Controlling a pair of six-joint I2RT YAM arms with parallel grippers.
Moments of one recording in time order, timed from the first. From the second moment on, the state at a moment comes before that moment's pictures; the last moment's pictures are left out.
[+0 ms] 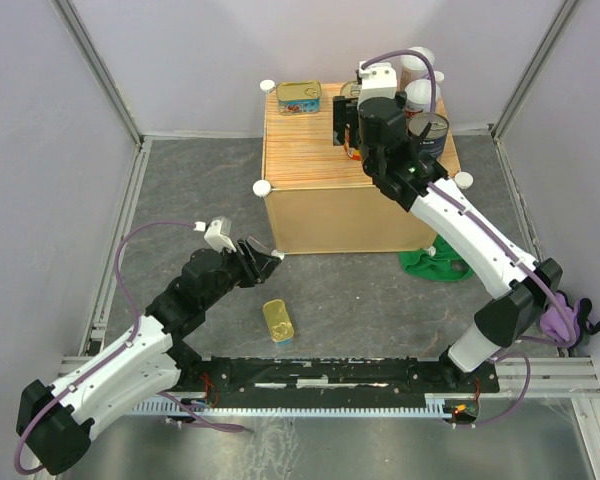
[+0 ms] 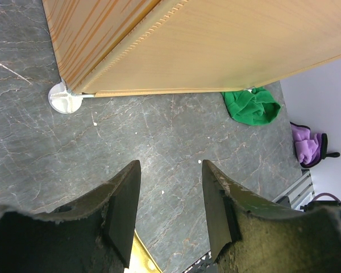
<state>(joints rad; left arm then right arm) -0.66 0.71 0.44 -0.05 -0.05 -0.77 0.64 1.61 1.73 -0.31 0.60 0.09</state>
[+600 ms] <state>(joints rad) -0.66 0.69 0.45 -0.08 -0.05 -0.77 0.66 1.58 1.80 -0.32 0.58 0.06</state>
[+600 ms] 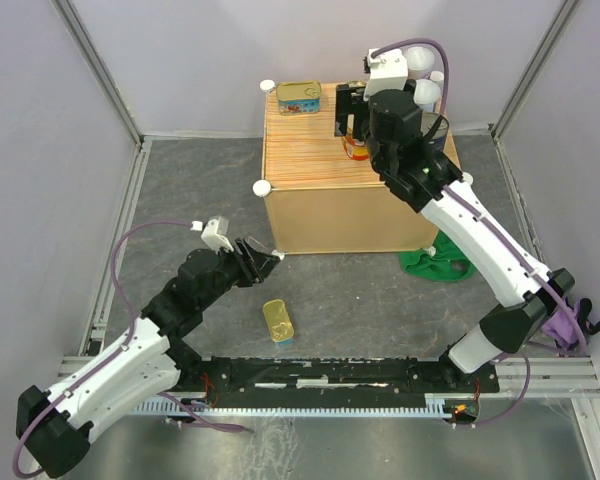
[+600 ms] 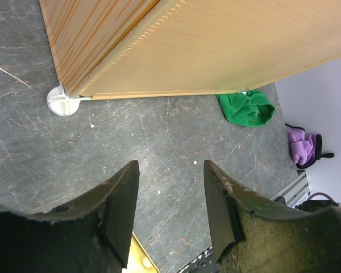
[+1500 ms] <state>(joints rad) -0.66 0.49 0.46 -0.37 -0.04 -0.83 1.35 1.31 1.64 -0.47 0.87 -0.03</state>
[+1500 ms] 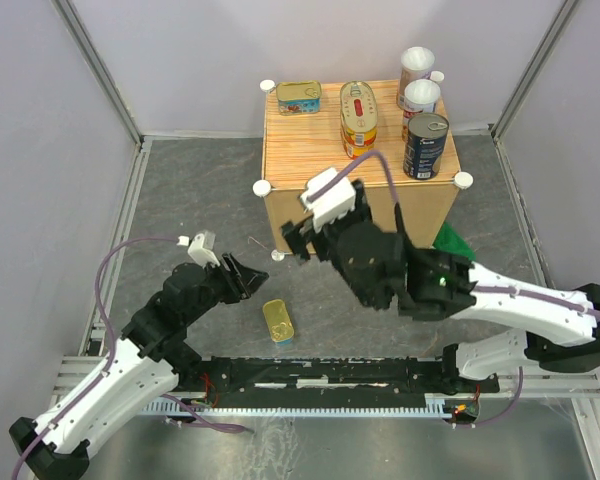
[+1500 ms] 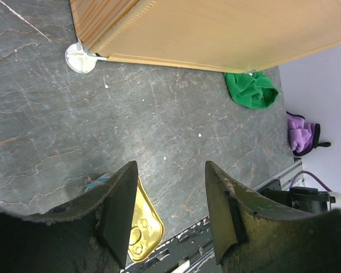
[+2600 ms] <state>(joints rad) -0.66 0.52 0.43 -0.51 0.03 -0.90 1.65 1.47 1.00 -0.32 0.80 0.54</state>
